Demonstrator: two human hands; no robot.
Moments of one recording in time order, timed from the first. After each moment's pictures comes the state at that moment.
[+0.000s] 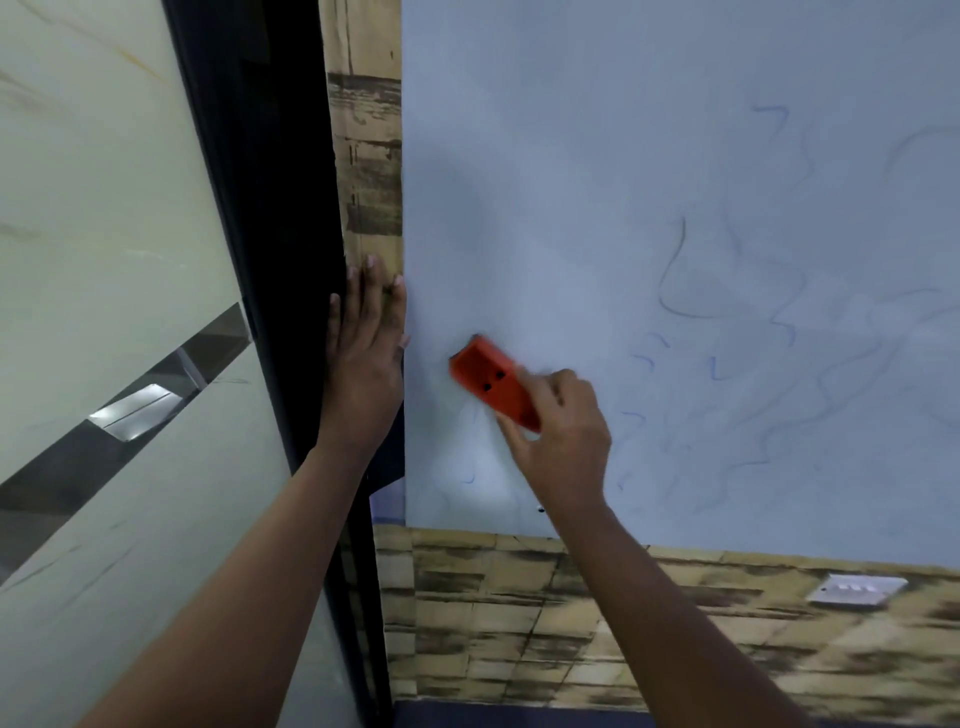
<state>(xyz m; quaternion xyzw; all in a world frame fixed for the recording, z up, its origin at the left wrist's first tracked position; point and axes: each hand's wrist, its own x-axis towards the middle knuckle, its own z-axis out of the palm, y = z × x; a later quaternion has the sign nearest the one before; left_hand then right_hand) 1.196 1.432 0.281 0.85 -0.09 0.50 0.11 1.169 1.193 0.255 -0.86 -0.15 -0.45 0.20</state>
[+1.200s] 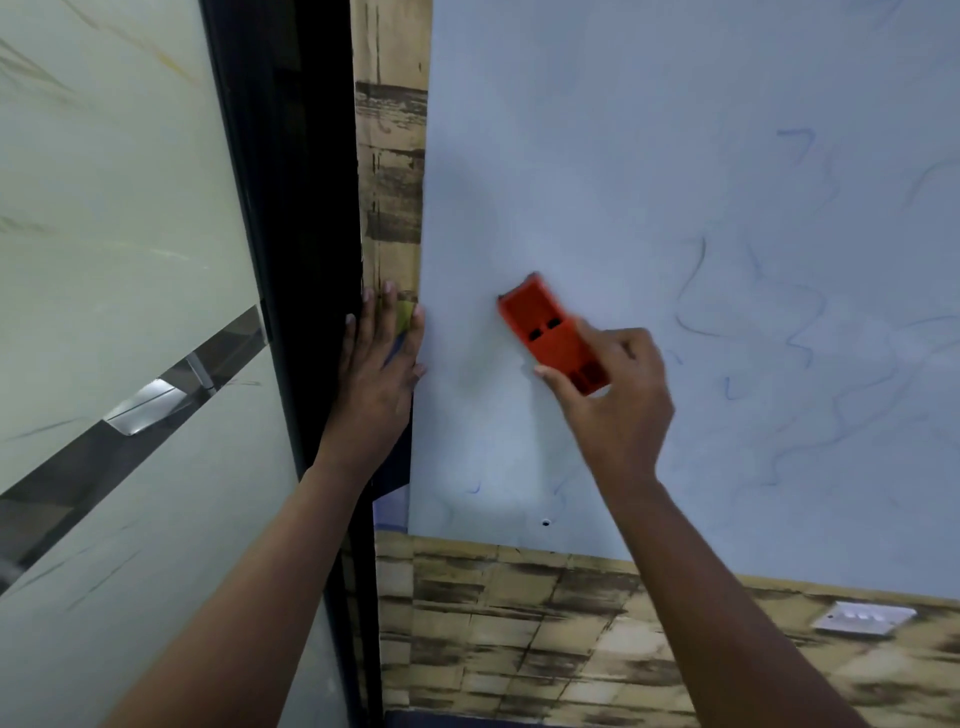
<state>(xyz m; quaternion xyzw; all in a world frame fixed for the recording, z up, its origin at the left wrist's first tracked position) 1.192 1.439 0.266 0.86 -0.13 0.48 0.13 1.174 1.173 0.321 -0.82 -0.12 -0.47 0.30</state>
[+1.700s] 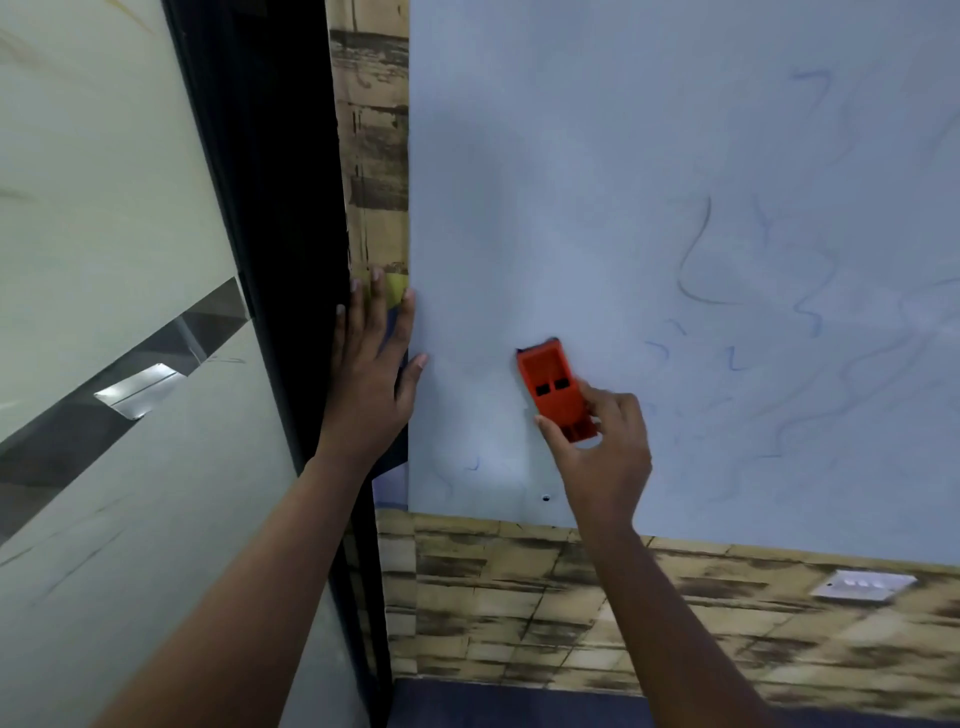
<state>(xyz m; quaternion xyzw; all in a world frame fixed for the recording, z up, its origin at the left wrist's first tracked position) 1.187 1.435 0.253 0.87 -0.10 0.45 0.15 1.156 1.166 0.229 -0.85 -0.02 -0.38 0.37</state>
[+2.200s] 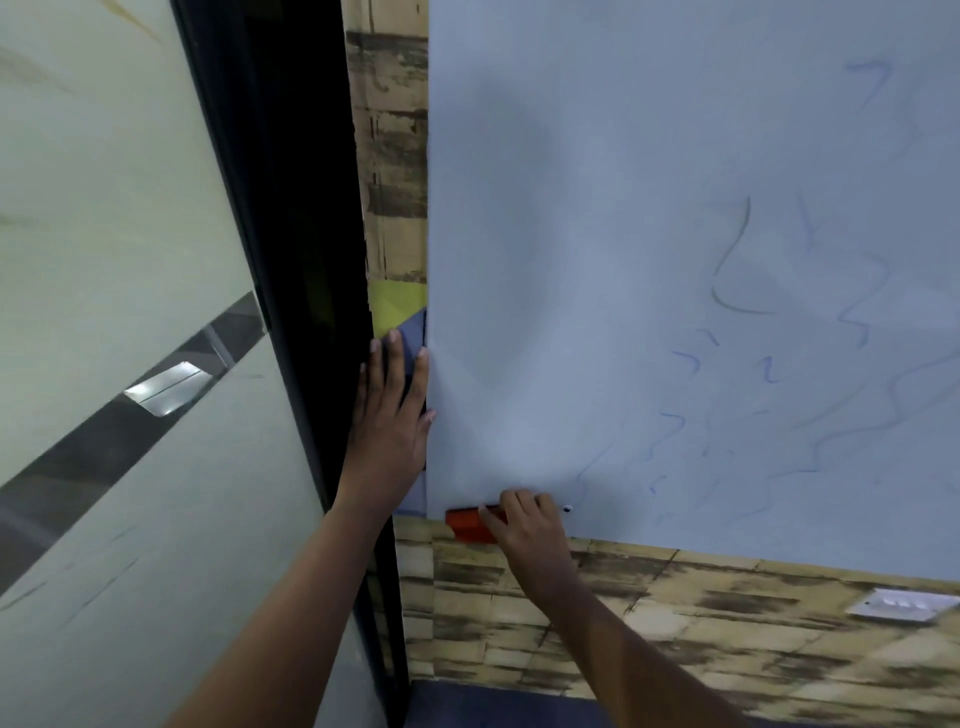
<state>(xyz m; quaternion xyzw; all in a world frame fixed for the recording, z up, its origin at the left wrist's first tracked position) 1.181 1.435 0.193 0.91 -0.07 0.41 0.08 1.175 1.200 0.063 -0.89 -0.34 -0.32 0.01</state>
